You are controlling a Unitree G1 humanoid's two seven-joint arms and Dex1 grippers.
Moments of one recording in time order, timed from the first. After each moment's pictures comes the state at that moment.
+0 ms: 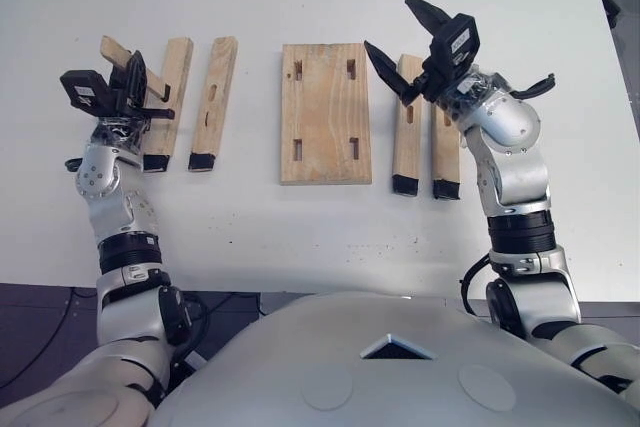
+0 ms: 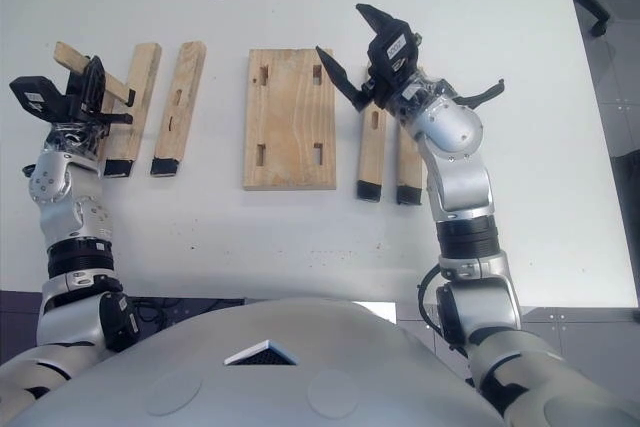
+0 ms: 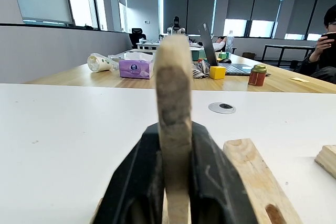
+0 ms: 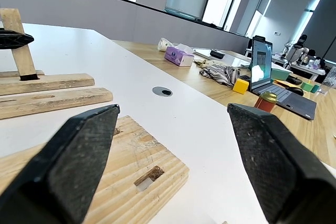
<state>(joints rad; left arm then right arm) -0.10 0.37 0.32 0.50 -0.35 -0.25 -0.47 -0.21 -0.25 0.13 0.00 0.10 0.02 0.55</state>
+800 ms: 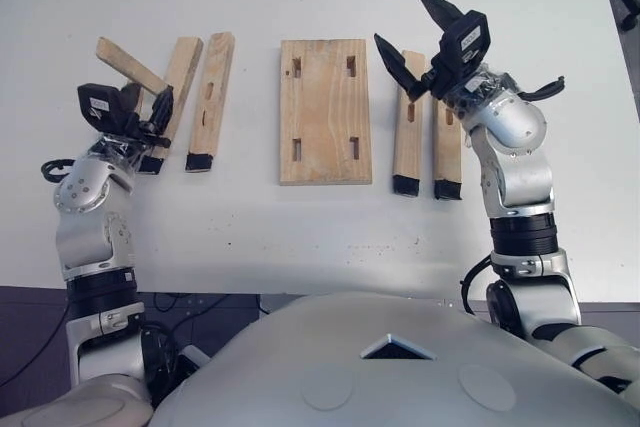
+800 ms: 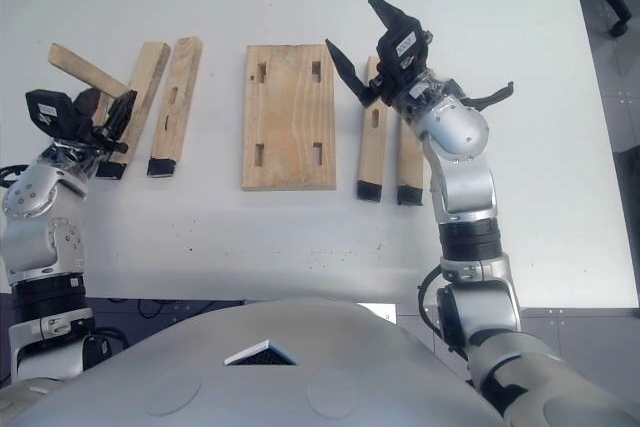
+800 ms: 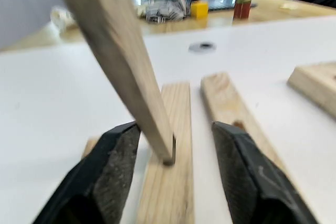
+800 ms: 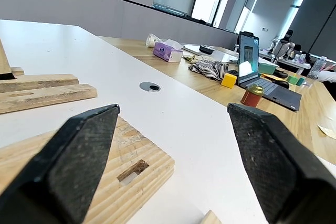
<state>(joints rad) 0.12 0.48 0.28 0.01 -0.31 0.27 -0.42 -0.19 -0.25 0.10 -0.02 0.08 0.02 0.51</state>
